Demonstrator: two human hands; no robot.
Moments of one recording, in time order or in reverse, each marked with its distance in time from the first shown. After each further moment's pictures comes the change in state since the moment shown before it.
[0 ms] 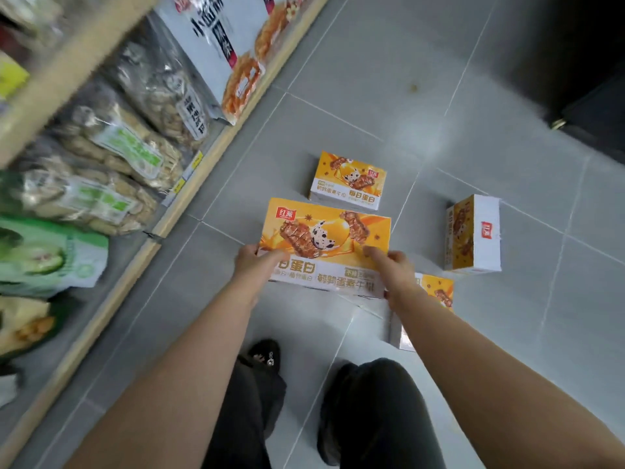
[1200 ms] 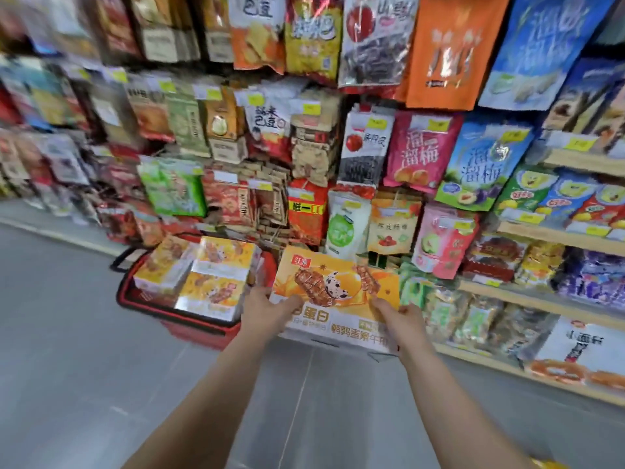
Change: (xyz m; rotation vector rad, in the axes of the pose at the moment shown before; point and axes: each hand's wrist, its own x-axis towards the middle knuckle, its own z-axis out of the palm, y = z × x) left_hand -0.663 -0.174 -0.189 -0.758 1.232 0.144; right_hand -0.594 0.045 0.030 -0.739 -1.005 -0.754
